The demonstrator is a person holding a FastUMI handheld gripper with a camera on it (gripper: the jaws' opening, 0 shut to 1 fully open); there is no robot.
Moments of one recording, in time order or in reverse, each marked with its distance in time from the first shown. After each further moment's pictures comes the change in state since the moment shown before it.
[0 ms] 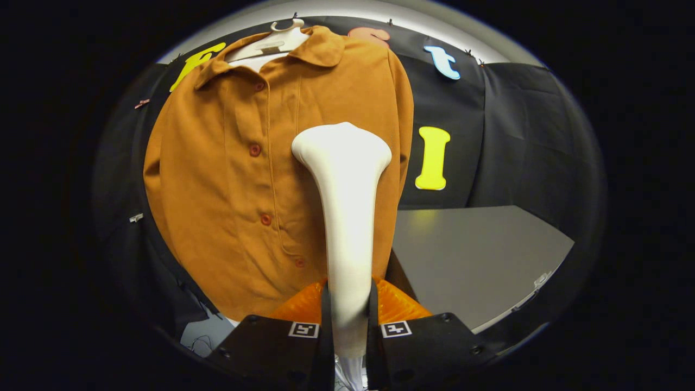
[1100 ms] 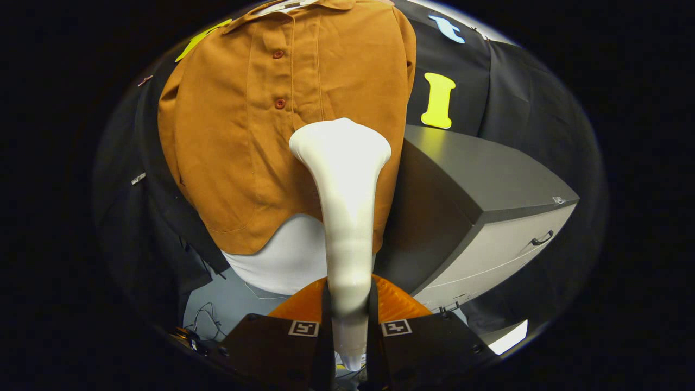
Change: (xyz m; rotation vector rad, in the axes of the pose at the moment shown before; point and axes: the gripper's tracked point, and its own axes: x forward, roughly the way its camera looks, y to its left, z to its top) arm -0.052 0.010 -0.109 -0.020 0.223 0.006
